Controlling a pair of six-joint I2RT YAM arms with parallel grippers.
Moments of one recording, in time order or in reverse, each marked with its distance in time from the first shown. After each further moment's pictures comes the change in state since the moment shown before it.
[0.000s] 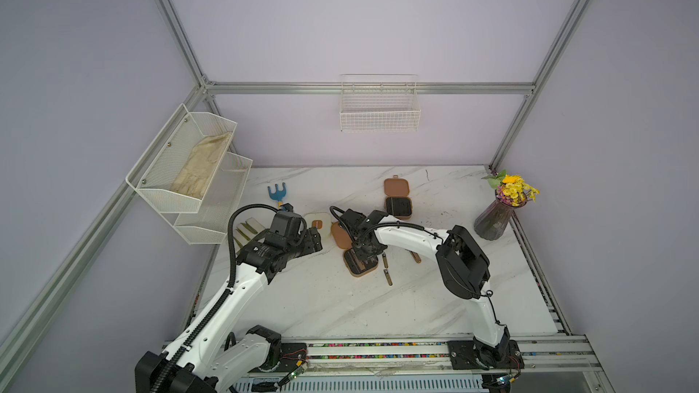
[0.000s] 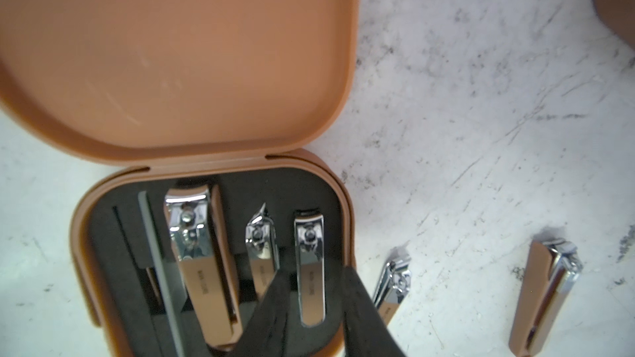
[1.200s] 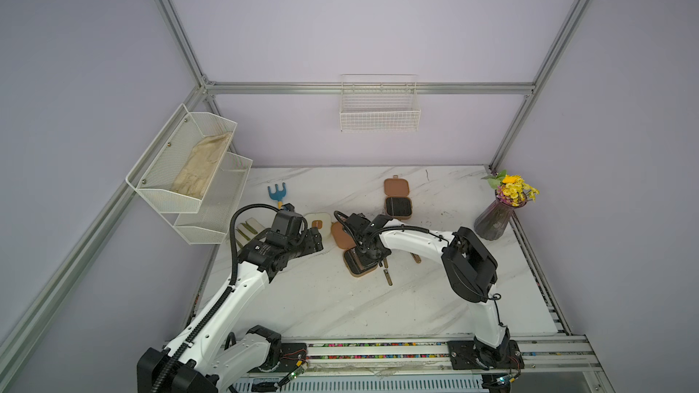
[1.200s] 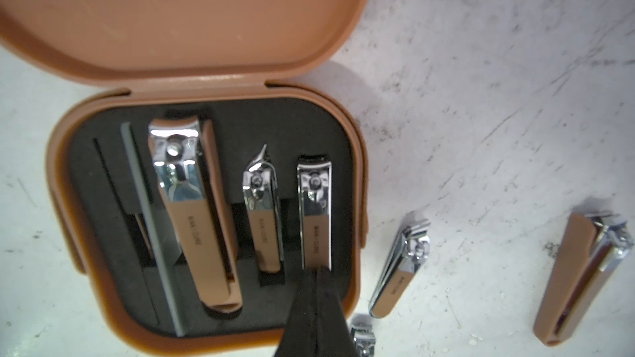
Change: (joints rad) left arm 0.000 0.014 0.000 0.005 0.010 0.000; right arm 0.000 -0.047 -0.110 0.035 -0.059 0.005
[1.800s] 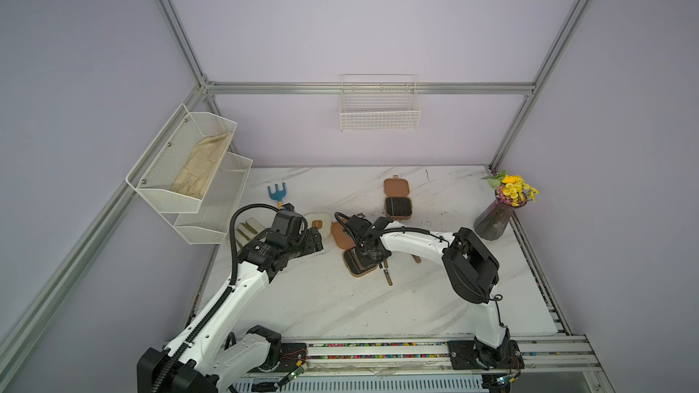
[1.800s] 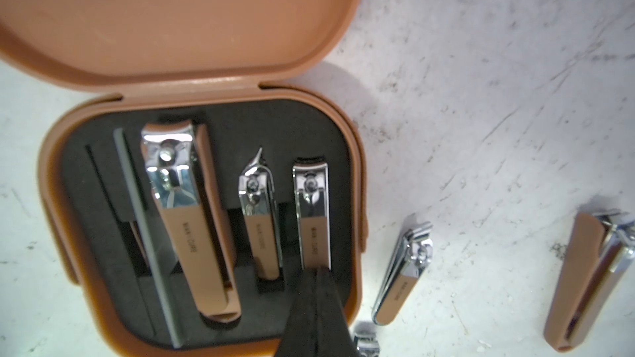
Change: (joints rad) left arm 0.000 0.000 0.000 0.000 -0.004 0.000; right arm 0.002 -0.018 -0.063 0.071 0.014 0.031
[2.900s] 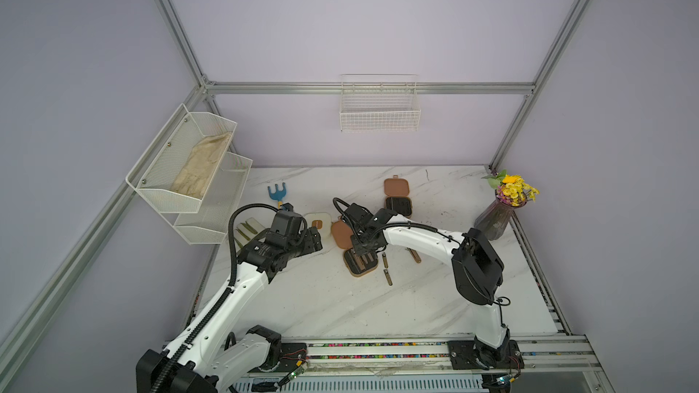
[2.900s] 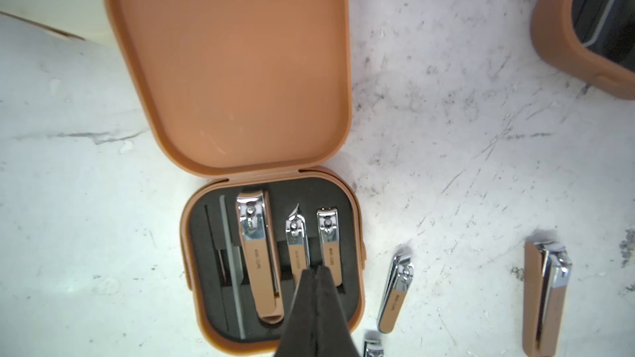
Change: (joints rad) left arm 0.000 -0.007 0.000 0.001 -0.017 0.002; right arm -0.002 -0.035 0.132 -0.001 0.026 0.010
